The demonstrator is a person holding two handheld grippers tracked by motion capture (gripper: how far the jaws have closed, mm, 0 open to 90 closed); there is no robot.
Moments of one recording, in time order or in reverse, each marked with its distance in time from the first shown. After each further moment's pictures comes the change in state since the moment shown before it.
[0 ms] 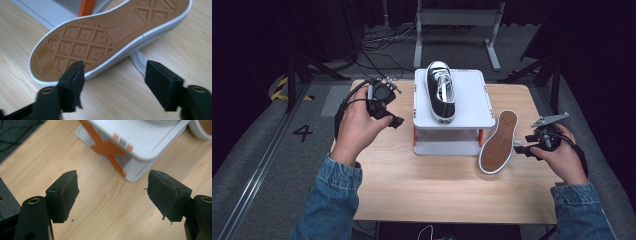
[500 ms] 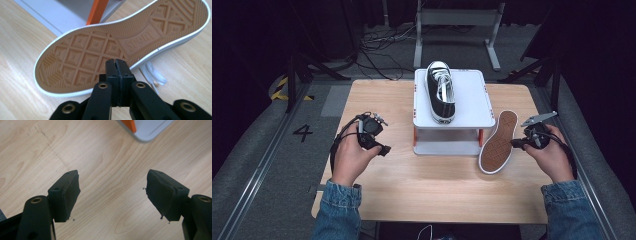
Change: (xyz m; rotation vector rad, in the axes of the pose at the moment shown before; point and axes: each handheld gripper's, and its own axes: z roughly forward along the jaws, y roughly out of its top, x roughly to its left) left arm 0.001 -0.076 0.070 0.099 -0.001 -0.079; right arm 0.017 0.015 0.011 0.019 -0.007 -0.032
